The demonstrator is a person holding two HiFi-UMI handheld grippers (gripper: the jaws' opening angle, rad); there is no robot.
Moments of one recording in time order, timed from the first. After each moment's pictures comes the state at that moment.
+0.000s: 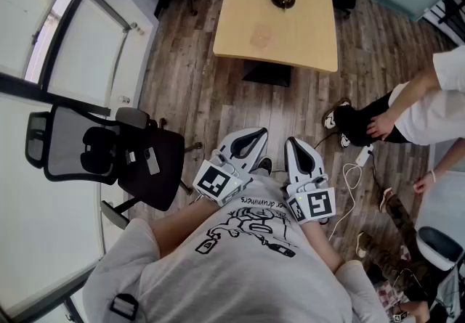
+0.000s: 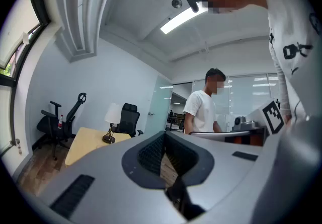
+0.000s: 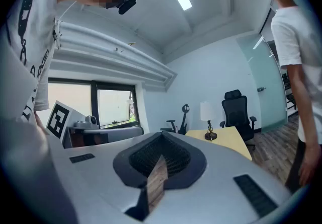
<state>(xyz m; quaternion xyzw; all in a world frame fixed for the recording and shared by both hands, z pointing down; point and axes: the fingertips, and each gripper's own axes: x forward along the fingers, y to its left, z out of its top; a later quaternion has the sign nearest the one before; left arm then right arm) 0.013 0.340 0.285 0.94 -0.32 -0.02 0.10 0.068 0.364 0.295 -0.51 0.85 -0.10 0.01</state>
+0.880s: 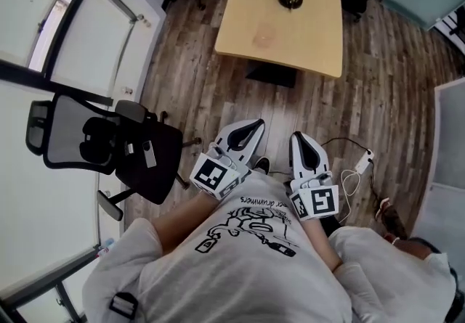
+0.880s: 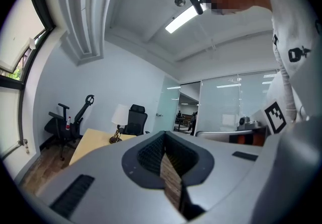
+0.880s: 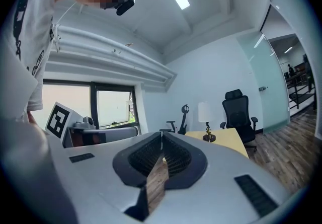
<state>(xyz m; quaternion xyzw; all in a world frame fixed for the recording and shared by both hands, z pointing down) 0.029 0.305 0.290 0.93 -0.37 -0.02 0.09 0.106 0.332 0.299 -0.50 0.86 -0.10 0.02</state>
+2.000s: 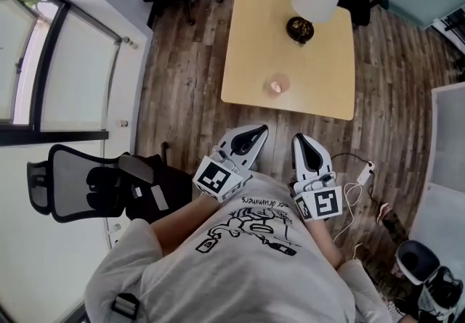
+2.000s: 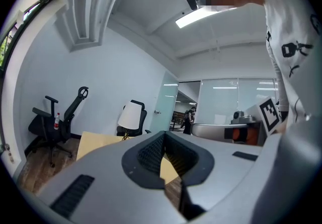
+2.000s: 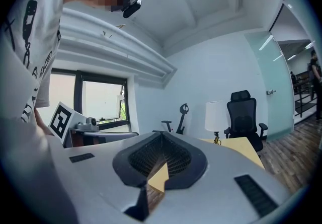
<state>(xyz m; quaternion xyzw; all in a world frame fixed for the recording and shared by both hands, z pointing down) -0.037 0.069 0.311 0.94 -0.31 -0.01 0.12 0.031 0.093 0.302 -0.52 0.85 -0.09 -0.02</state>
